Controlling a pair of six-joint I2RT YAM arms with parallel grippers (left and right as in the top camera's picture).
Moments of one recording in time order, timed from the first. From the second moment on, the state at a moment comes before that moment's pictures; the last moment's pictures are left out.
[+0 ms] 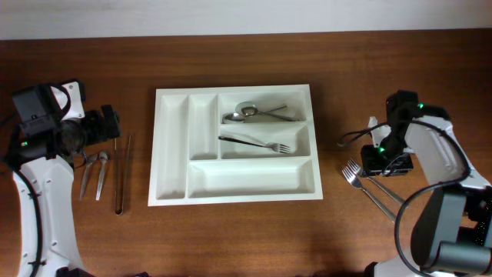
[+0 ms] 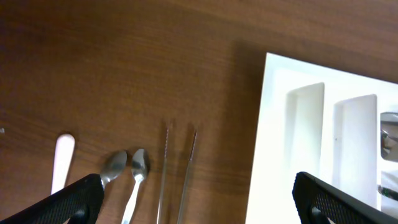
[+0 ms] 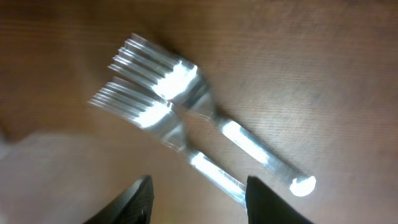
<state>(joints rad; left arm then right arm) 0.35 1.44 1.25 -0.73 0.19 0.05 -0.18 1.74 1.20 -1.12 0.00 -0.20</state>
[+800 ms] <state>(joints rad) 0.35 1.44 1.25 -0.73 0.19 0.05 -0.21 1.82 1.06 -0.87 0.08 -0.47</state>
